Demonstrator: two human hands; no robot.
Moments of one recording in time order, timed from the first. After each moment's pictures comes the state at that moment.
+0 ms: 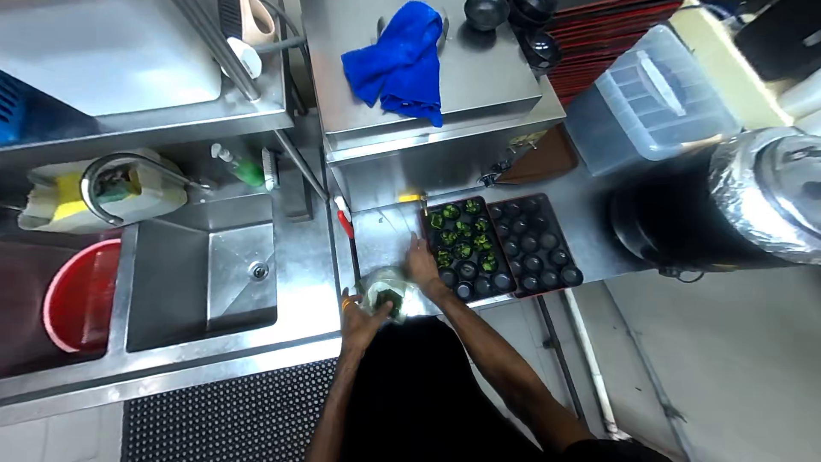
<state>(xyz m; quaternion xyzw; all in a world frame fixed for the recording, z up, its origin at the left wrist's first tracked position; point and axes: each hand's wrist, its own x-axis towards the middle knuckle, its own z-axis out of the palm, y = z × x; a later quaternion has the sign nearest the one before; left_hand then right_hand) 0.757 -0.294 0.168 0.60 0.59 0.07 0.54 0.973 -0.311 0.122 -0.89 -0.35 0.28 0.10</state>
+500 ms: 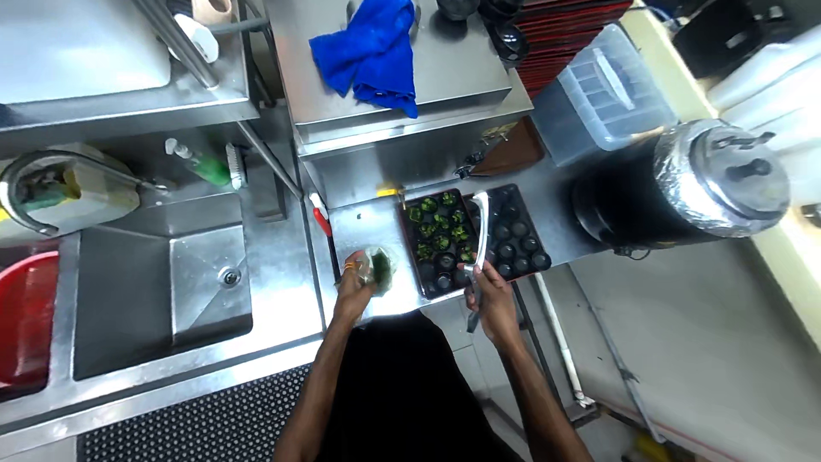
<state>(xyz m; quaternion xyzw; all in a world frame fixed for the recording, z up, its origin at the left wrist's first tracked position) 0.809 -0.264 0.171 0.59 0.40 0.12 0.69 0.985 -0.490 0.244 -0.65 -0.03 0.31 0.69</state>
